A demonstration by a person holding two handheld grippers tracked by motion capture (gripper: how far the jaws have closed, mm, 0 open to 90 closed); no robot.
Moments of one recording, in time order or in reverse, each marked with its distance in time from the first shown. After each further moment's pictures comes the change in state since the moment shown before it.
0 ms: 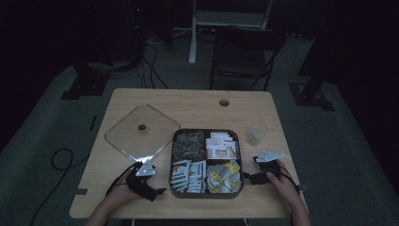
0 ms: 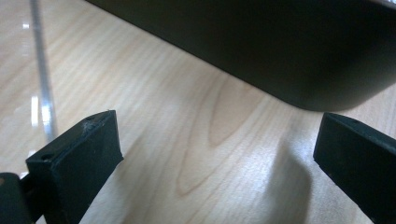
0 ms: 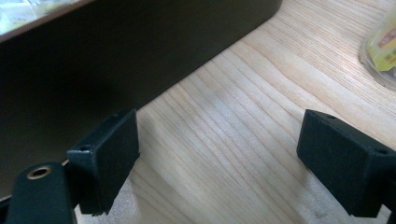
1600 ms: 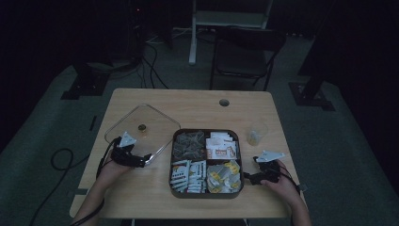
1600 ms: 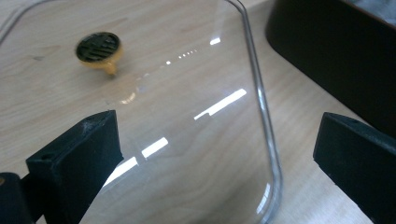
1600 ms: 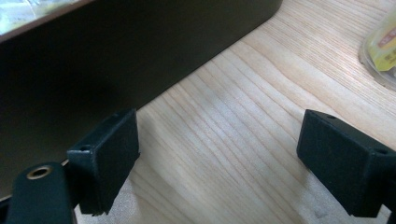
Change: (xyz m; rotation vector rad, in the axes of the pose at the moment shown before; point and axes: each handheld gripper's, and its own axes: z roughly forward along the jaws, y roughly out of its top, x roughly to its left) left arm 0.083 0.013 -0.026 -0.089 0.294 -0.242; right arm 0.000 0.000 0.000 0.001 0.000 -0.001
